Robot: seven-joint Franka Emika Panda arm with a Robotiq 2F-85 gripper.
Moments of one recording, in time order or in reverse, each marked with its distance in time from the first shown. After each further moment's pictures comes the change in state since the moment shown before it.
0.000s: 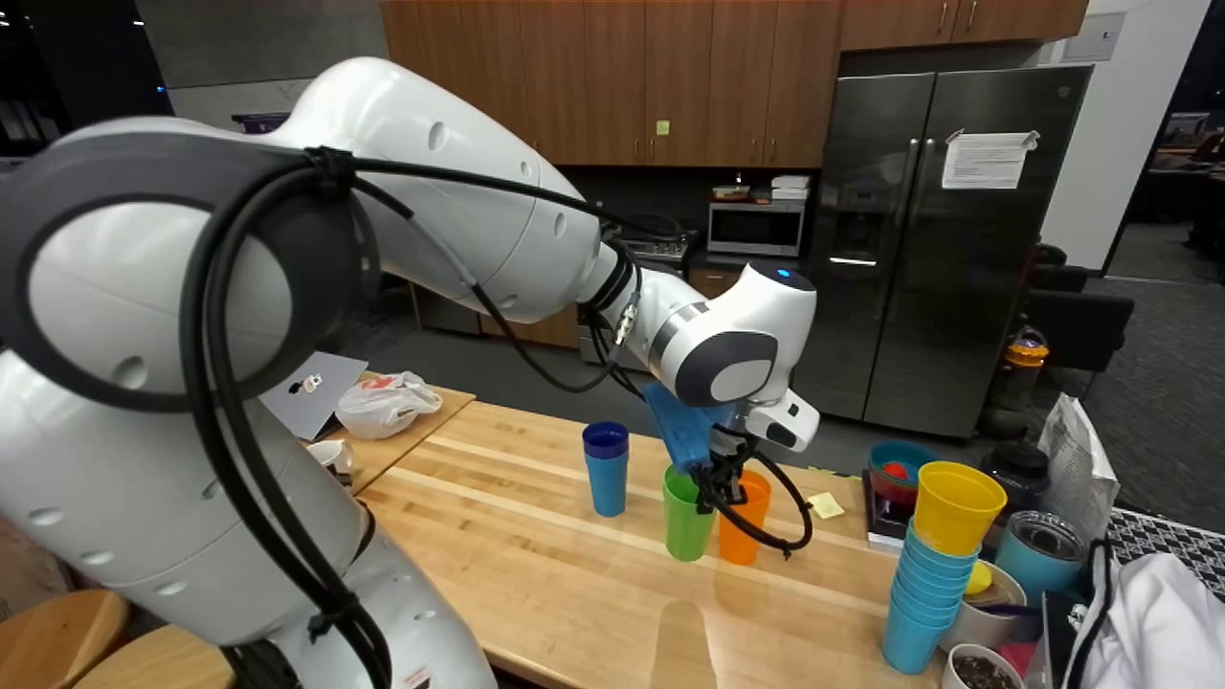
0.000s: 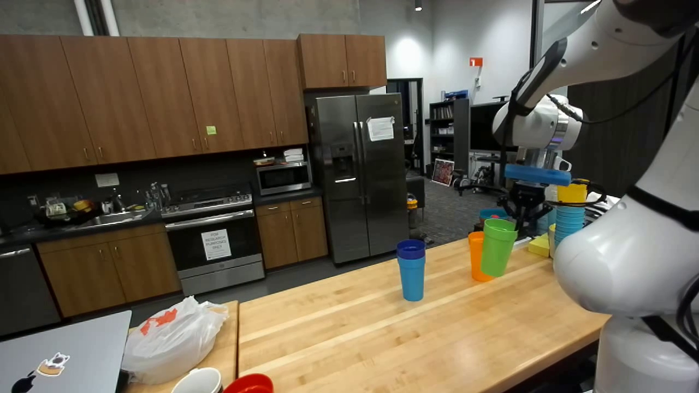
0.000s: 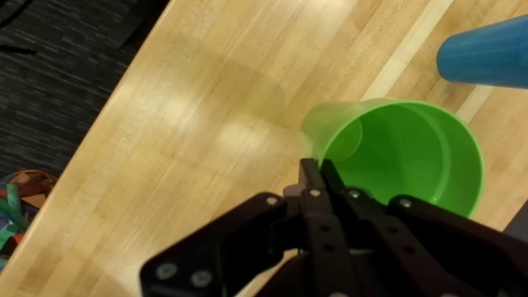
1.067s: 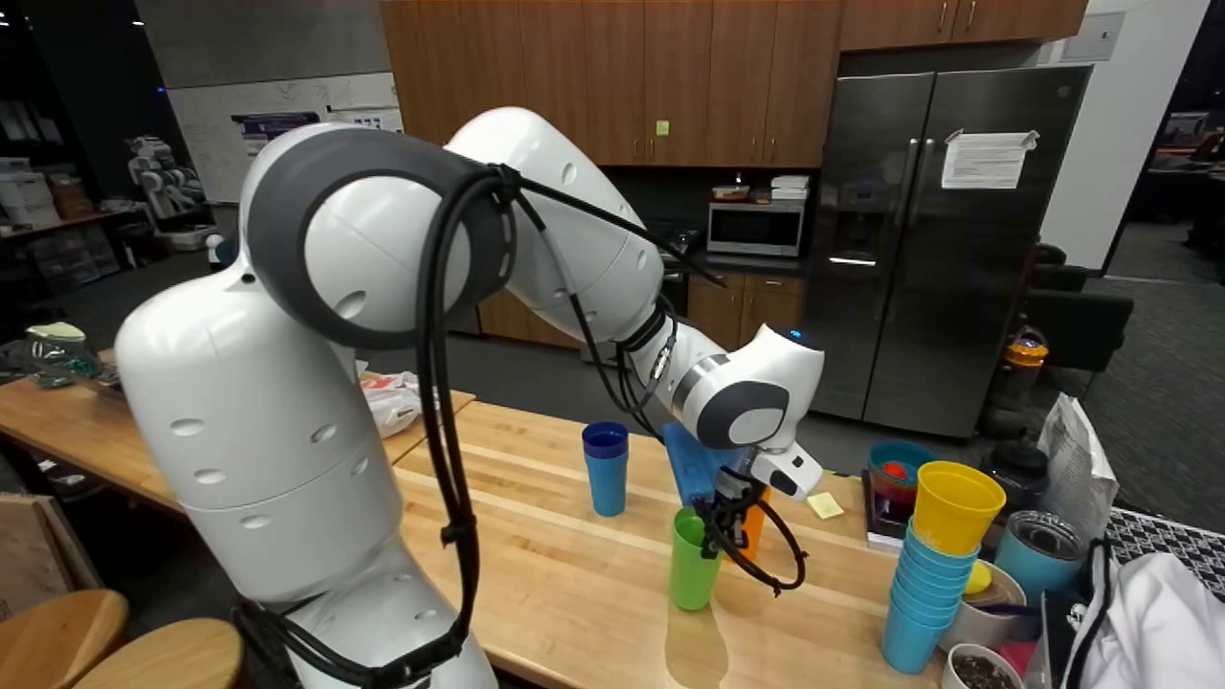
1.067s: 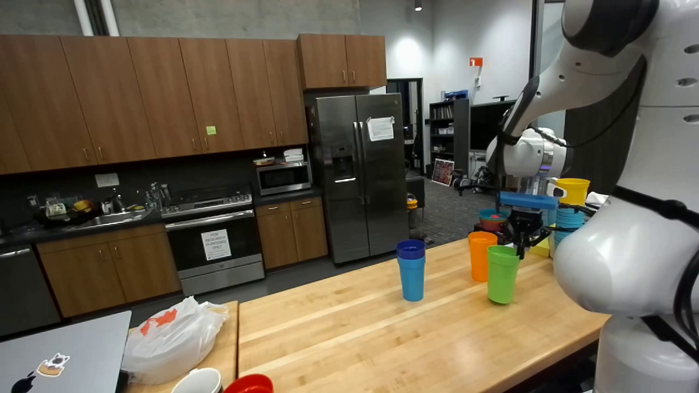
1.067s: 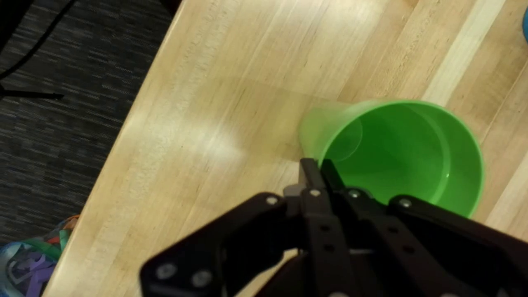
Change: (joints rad) arm 0.004 0.234 -0.002 0.041 -0.001 0.076 0.109
